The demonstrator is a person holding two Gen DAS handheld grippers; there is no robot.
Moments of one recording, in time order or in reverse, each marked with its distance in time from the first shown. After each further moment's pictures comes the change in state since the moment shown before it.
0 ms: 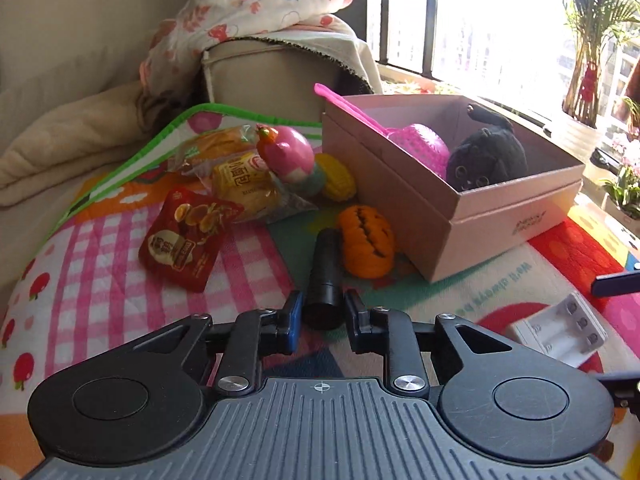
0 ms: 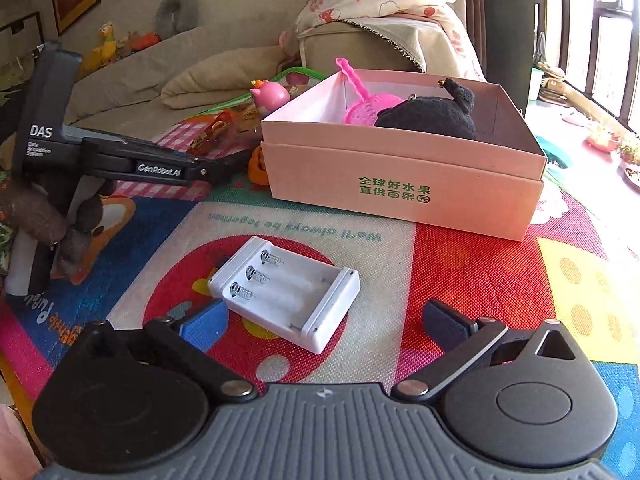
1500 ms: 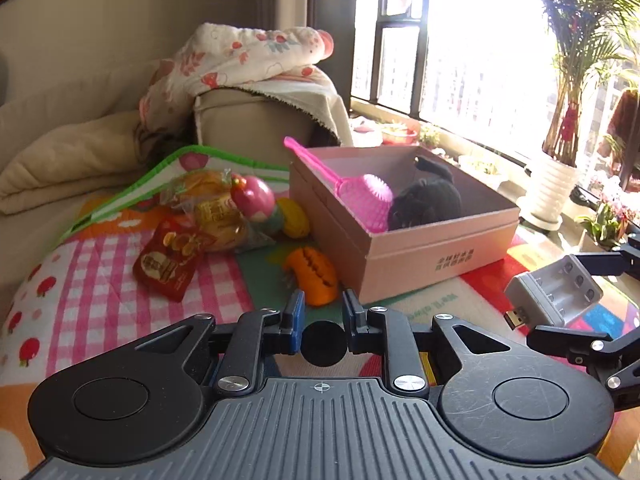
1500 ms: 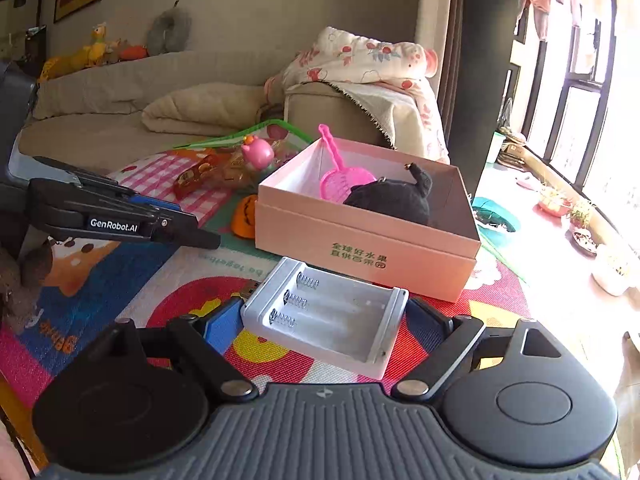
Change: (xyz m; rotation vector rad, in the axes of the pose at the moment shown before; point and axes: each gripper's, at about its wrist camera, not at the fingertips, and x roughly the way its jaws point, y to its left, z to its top) left arm -0.054 -0.029 0.015 -0.038 -0.154 -0.039; right arm -0.064 0.015 0.020 -0.077 -0.164 -0.191
